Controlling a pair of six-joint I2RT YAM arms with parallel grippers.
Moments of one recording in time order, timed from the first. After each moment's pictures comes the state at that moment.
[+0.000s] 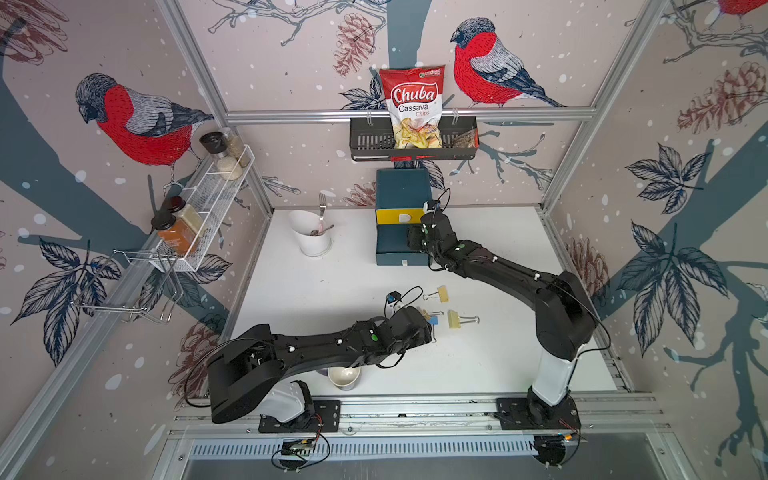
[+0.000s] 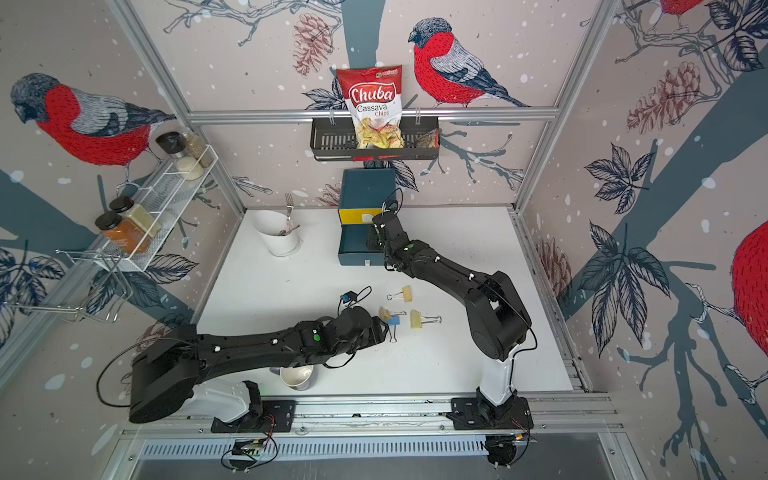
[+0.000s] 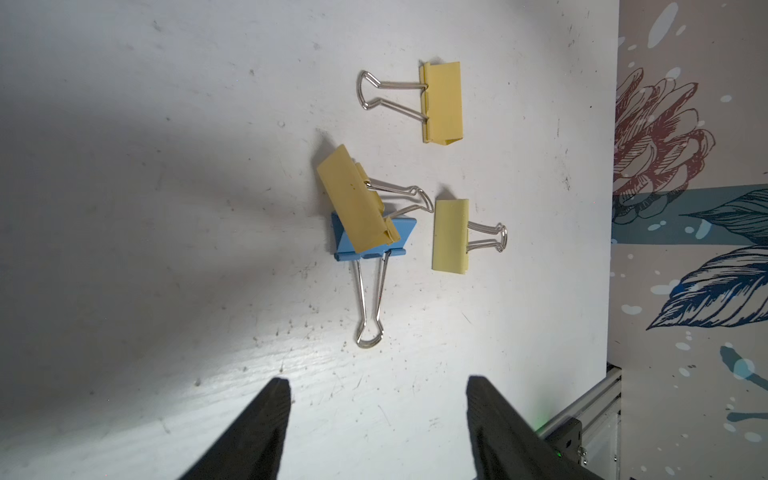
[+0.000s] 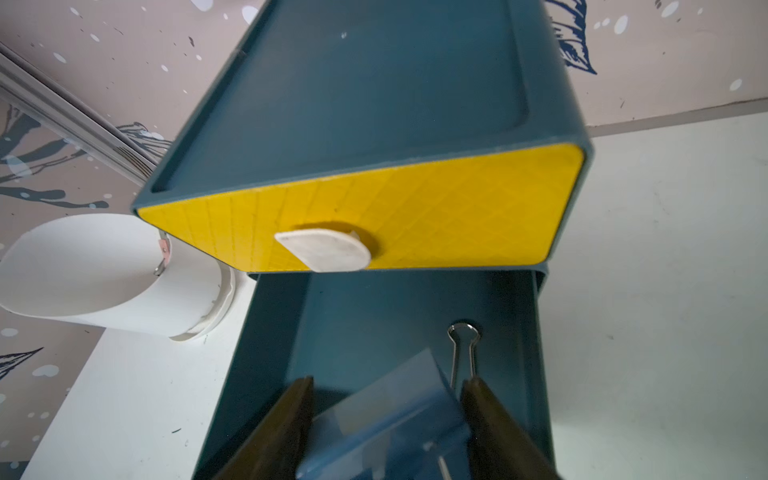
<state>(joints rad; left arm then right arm) -1.11 1.43 0.72 -0.12 -0.16 -1.23 0.72 1.86 1.42 -0.10 0.24 0.50</state>
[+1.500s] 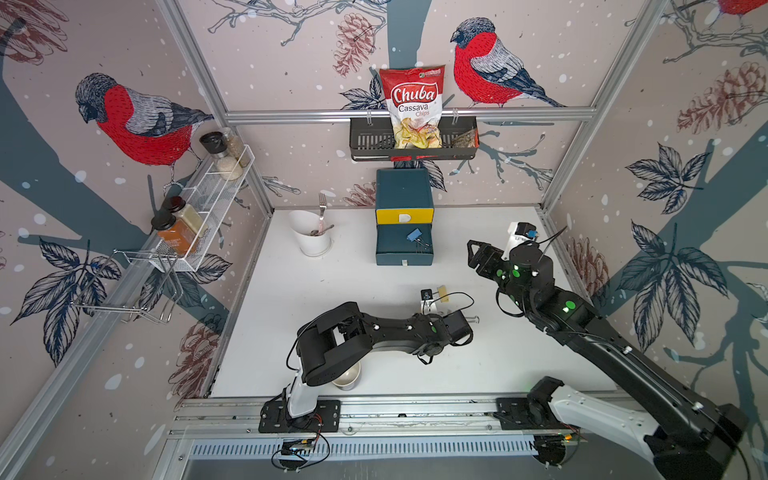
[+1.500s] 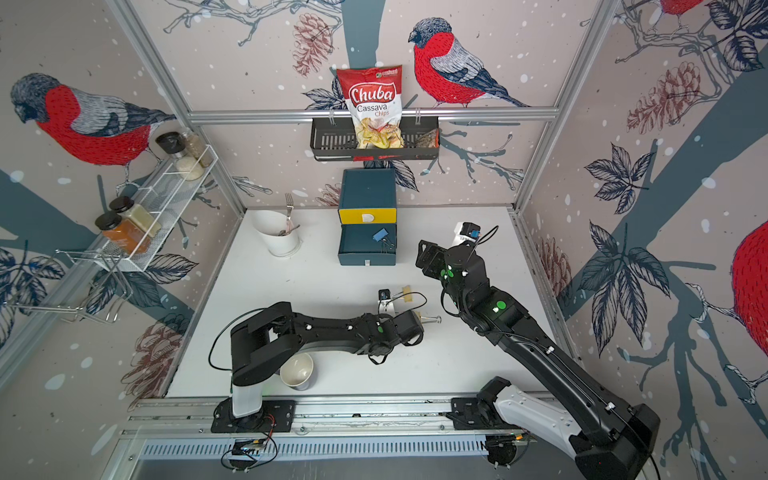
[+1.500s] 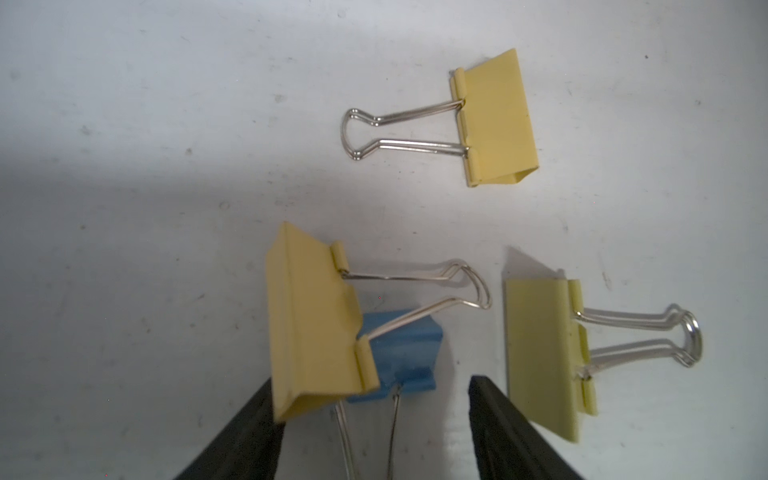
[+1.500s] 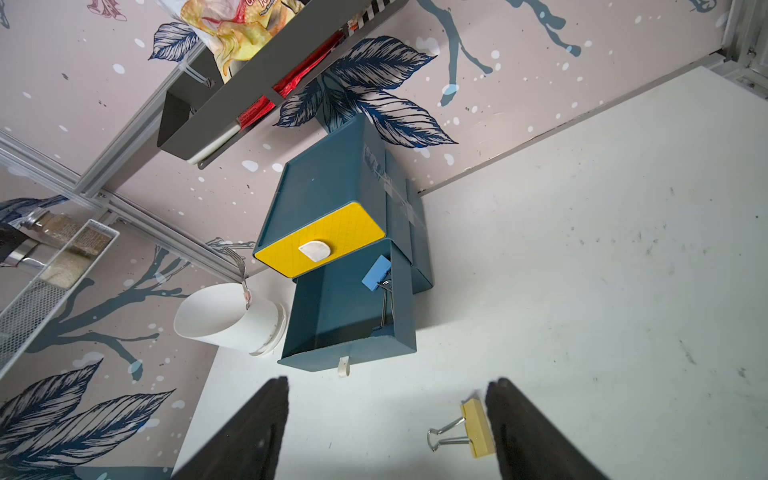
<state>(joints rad) -1.20 1.97 1.19 -0.39 -0.52 -1.16 0.69 0.96 0.97 -0.35 0.35 0.71</state>
